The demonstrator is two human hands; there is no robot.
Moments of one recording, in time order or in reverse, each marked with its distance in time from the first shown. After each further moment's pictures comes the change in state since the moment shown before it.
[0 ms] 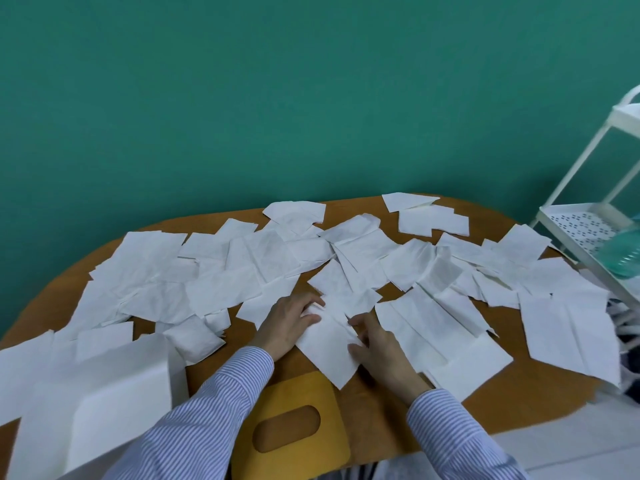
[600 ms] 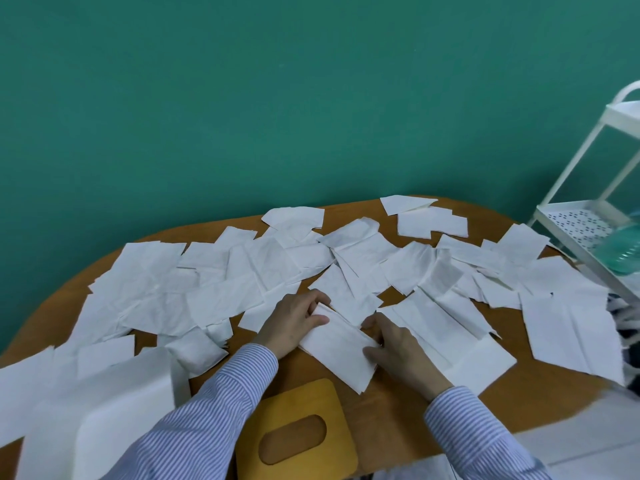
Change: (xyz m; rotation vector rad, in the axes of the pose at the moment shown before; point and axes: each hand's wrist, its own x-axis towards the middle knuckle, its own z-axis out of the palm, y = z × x) left_hand 0.012 0.013 -0.014 0.007 -0.043 0.036; right_hand 0.003 0.002 -0.027 -0.111 -0.009 -0.017
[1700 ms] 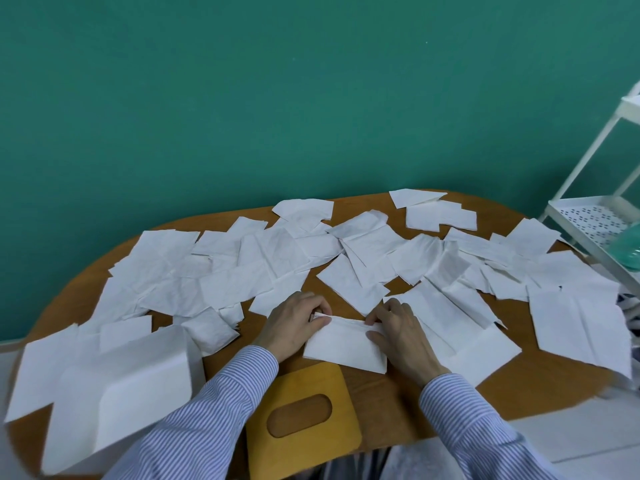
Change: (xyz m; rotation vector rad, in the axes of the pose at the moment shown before) left_hand -0.034 -0.005 0.005 0.217 0.037 0.070; right_hand 0.005 0.016 0.019 -0.316 0.243 -0.218
